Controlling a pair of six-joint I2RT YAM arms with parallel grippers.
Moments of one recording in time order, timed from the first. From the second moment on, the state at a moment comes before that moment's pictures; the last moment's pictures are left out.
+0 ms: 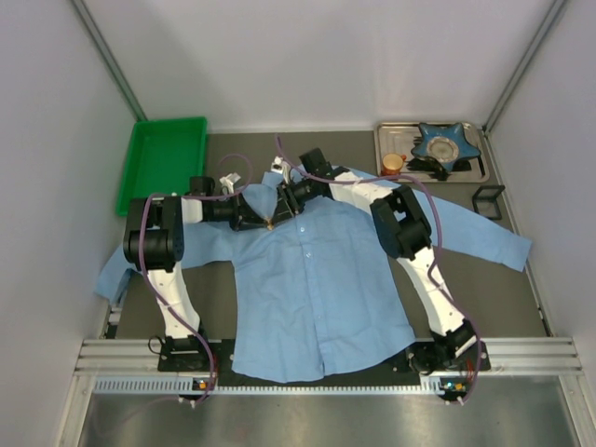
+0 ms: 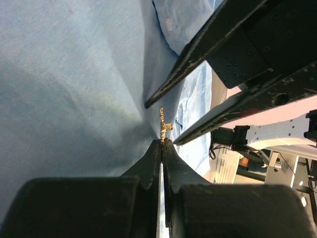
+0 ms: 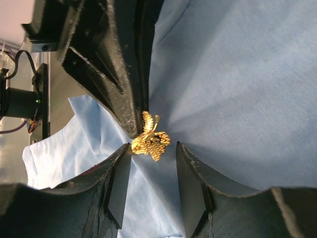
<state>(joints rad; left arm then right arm) 0.03 2.00 1.05 -0.04 1.13 -0.42 0.61 2.48 1.97 -0.32 -1.01 0.04</state>
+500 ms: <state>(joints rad) 0.03 2.01 1.05 -0.04 1.13 -0.40 0.60 2.51 1.98 -0.30 -1.05 0.07</state>
